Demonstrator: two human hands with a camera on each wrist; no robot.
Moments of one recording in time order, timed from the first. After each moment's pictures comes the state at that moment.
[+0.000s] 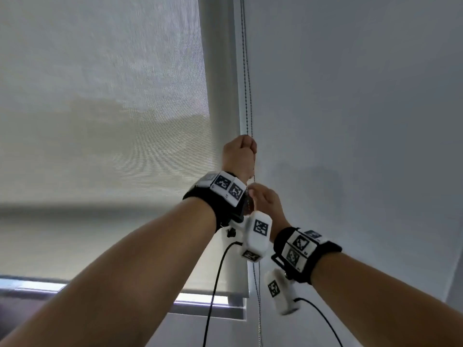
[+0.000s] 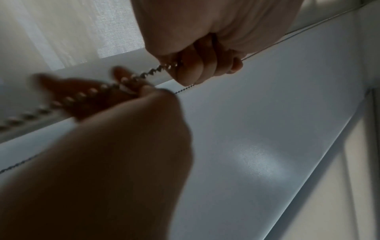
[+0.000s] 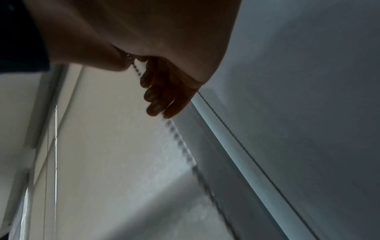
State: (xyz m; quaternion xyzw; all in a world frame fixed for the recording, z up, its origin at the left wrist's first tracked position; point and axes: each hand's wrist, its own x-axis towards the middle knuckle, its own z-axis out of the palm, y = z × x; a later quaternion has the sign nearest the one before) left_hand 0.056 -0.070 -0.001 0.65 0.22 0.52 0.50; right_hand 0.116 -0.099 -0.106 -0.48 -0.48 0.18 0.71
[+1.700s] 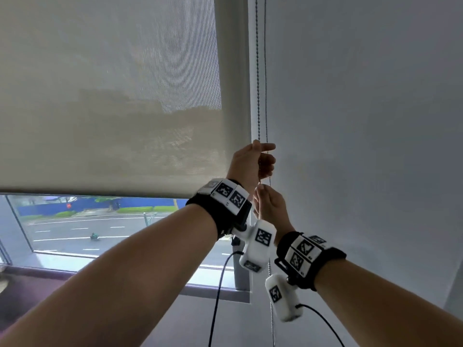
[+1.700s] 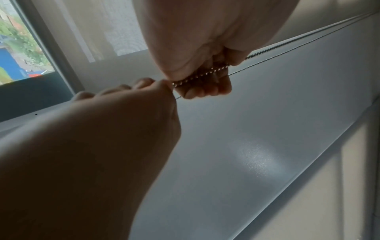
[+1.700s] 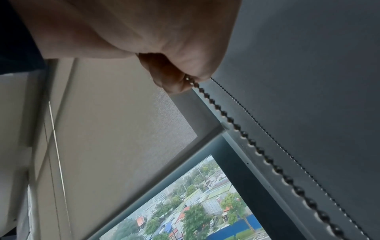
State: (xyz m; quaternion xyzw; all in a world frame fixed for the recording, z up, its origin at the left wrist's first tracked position) left_hand 0.030 -0.078 -0.035 0.61 0.15 0.44 0.64; right_hand 0.095 -0.098 -0.143 -0.48 -0.46 0.18 0.72
